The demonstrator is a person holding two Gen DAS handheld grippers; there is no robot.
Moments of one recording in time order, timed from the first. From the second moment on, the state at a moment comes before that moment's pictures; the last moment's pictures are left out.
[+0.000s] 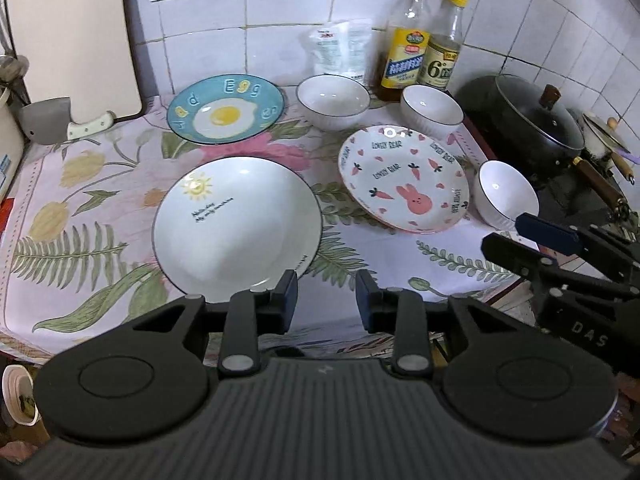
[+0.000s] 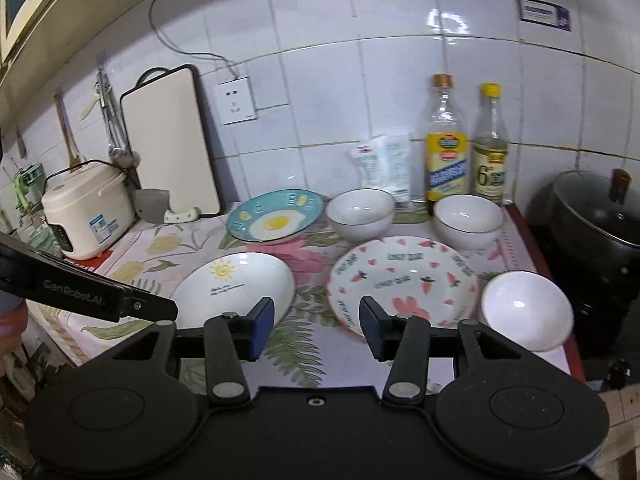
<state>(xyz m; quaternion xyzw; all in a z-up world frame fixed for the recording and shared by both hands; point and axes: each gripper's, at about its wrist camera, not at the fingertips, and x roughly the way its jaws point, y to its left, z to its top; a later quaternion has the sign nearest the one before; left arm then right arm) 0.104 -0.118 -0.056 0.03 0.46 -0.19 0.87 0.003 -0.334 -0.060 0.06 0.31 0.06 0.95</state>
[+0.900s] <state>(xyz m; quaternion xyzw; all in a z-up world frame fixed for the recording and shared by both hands) 0.157 -0.184 -0.132 -0.03 0.42 -0.18 0.89 0.023 -0.410 -0.176 0.23 0.27 -0.05 0.93</state>
